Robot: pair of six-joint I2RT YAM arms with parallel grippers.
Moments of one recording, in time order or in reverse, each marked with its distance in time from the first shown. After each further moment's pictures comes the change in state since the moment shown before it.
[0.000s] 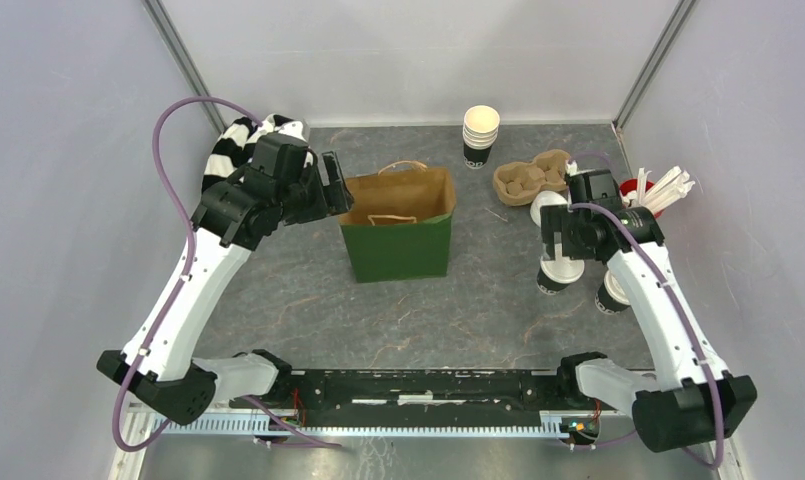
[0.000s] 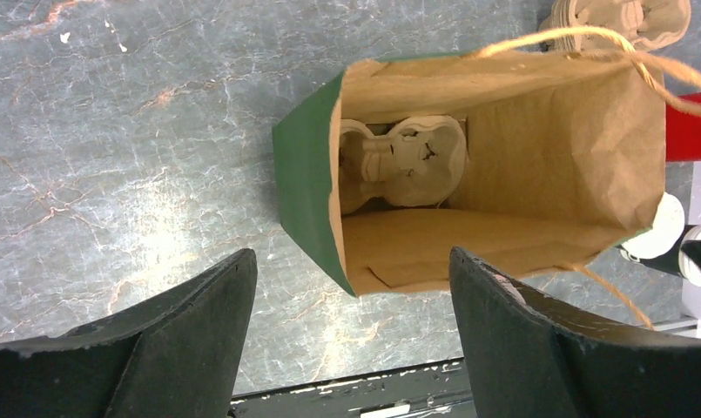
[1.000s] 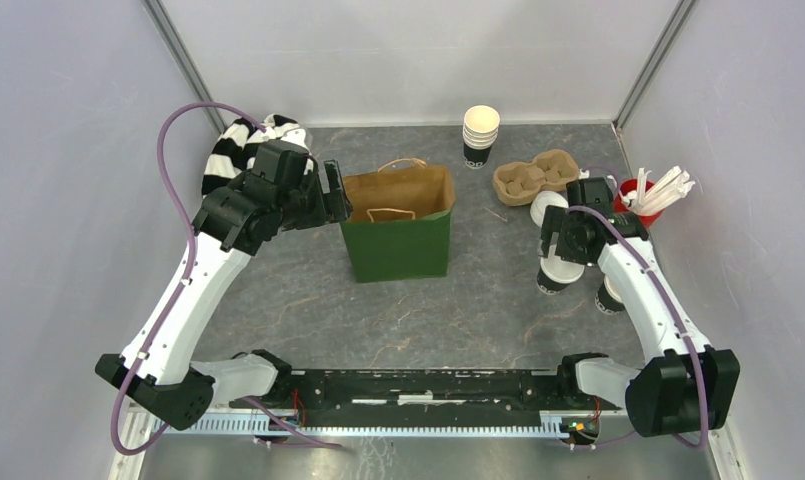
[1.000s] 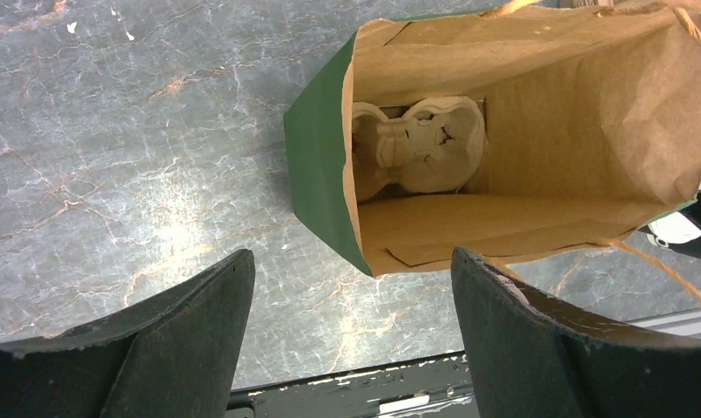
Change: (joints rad) left arm 0.000 -0.030 -0.057 -0.001 0.007 0.035; right arm -0.127 0.062 -0.210 0.188 -0.060 0.197
